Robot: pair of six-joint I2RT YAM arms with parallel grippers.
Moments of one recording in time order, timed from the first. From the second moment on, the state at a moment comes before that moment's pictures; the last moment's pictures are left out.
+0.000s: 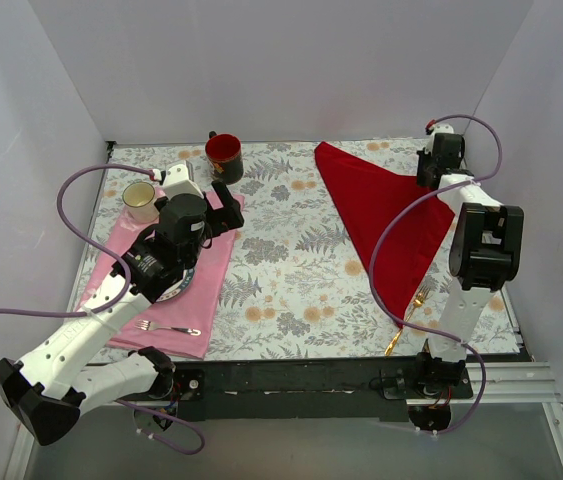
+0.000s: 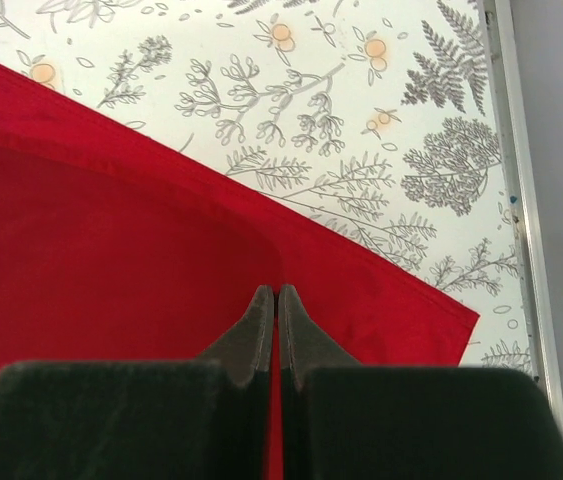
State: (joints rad) left arm -0.68 1.01 1.07 -0.43 -0.54 -0.61; right arm -0.06 1.99 1.45 -0.09 0.06 -0.06
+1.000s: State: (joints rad) left arm -0.69 1.01 1.06 -0.42 -0.54 -0.60; right arm -0.15 1.91 1.31 -0.12 0.09 0.01
